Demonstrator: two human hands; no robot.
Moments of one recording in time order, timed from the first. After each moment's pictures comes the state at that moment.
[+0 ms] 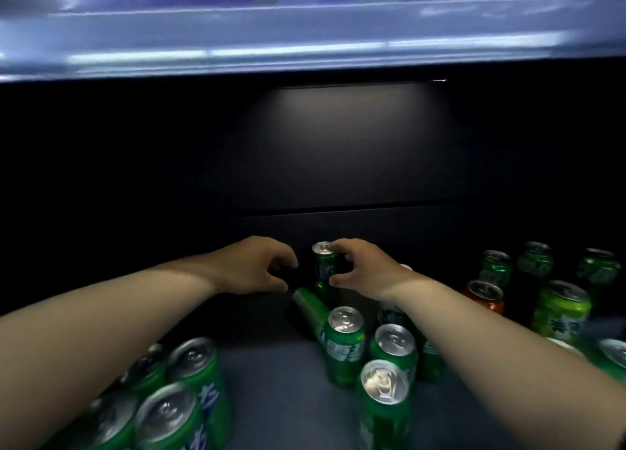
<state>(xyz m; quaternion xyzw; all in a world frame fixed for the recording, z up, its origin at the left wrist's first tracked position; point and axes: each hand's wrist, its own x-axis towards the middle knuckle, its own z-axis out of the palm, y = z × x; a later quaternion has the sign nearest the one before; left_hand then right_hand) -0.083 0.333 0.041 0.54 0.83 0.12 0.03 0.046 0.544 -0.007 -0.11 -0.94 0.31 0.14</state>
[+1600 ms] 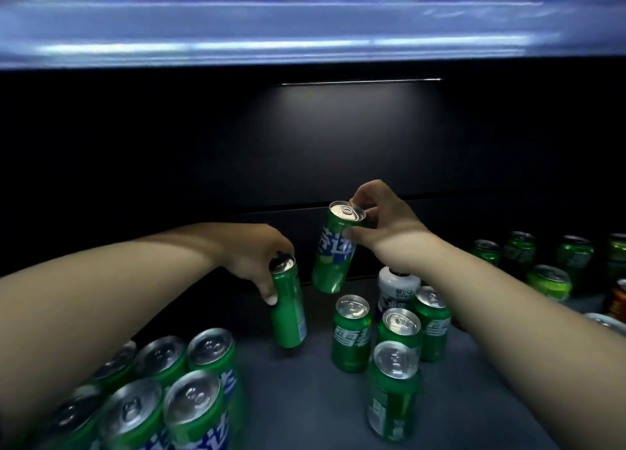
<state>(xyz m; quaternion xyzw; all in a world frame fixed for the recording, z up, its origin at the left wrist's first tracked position) -0.079 0.317 0.081 0.57 0.81 -0.07 0.09 0.091 0.500 0.057 -0.11 -0.86 0.37 0.32</state>
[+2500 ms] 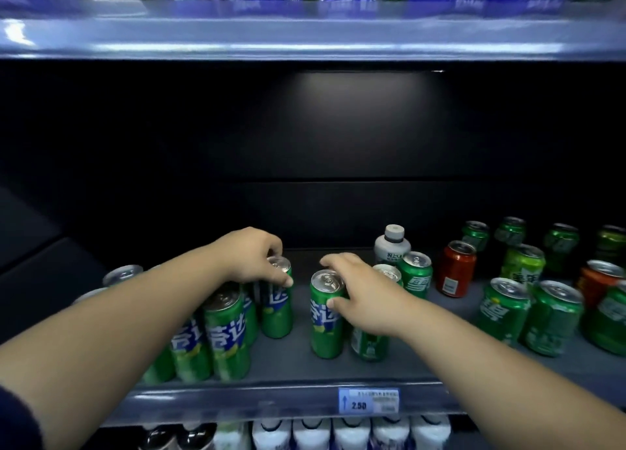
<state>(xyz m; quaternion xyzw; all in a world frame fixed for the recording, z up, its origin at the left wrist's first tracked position) -0.019 0.255 0.014 0.44 0.90 0.06 0.01 0.175 0.416 -0.018 -0.07 -0.97 0.20 0.08</state>
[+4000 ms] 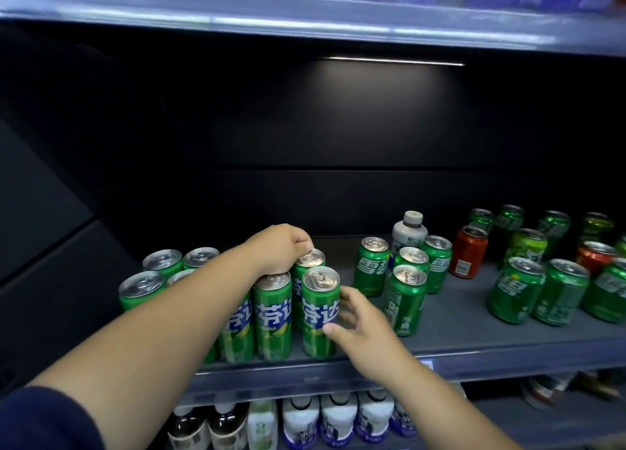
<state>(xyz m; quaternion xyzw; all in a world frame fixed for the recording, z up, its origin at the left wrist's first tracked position) -0.025 0.230 -0.013 0.44 0.86 0.25 0.08 0.175 0.318 -0.102 -0.16 -0.81 0.54 0.17</state>
